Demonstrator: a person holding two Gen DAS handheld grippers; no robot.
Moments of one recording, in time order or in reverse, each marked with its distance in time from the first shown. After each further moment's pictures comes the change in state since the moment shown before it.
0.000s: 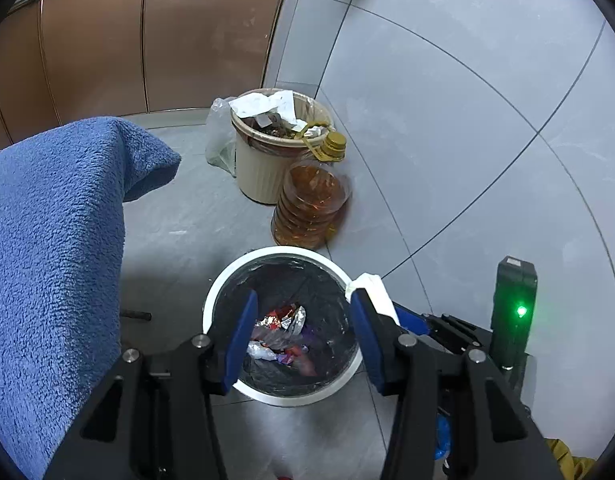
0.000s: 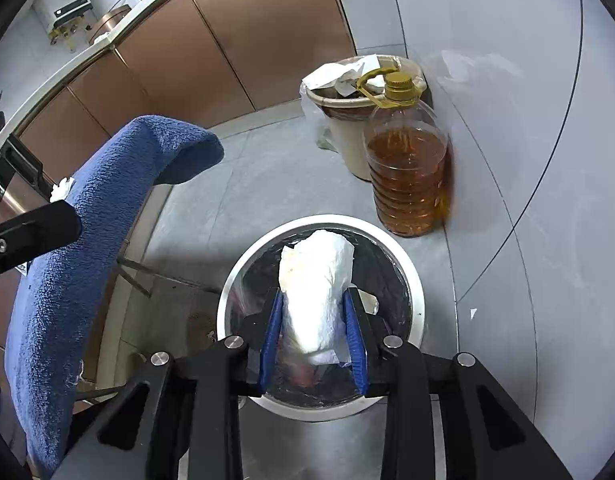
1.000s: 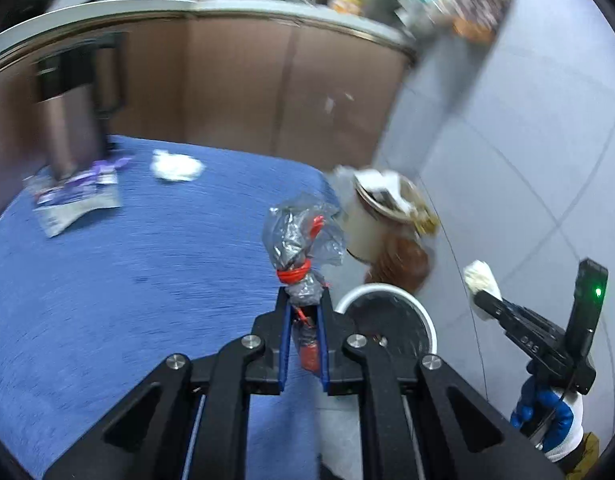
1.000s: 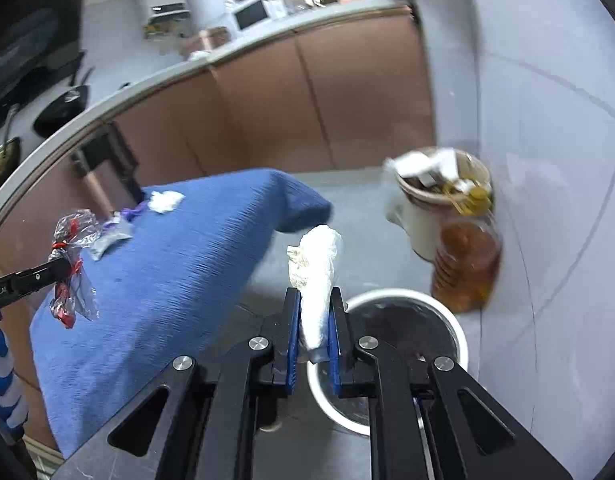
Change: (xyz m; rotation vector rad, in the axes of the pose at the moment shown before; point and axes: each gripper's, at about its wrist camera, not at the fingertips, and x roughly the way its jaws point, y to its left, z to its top) left arm -0.164 0.098 -0.072 -0.196 -0.240 0.239; right arm -0.101 0.095 0.005 -0.209 -0.188 0.129
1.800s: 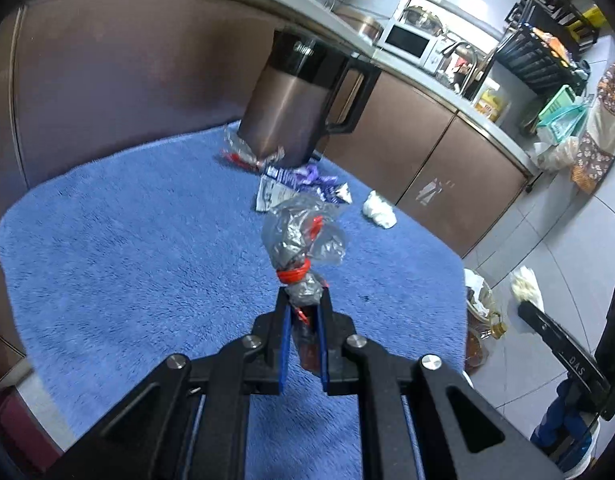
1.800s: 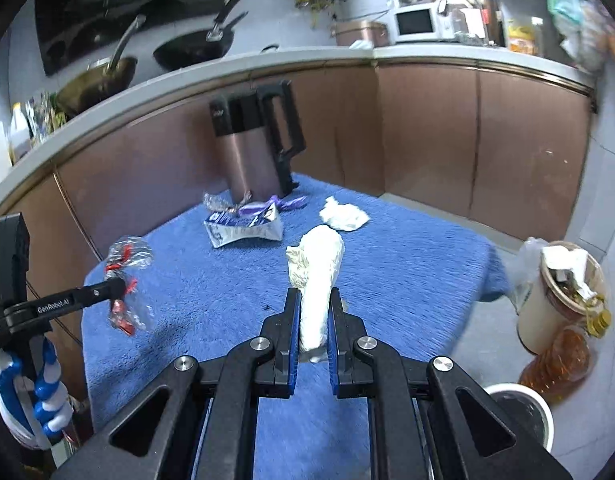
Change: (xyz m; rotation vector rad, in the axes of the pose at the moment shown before) left arm -0.108 0.218 -0.064 -0.456 -0.228 0.212; right arm 0.023 0.222 0.033 -0.364 -0.030 0.290
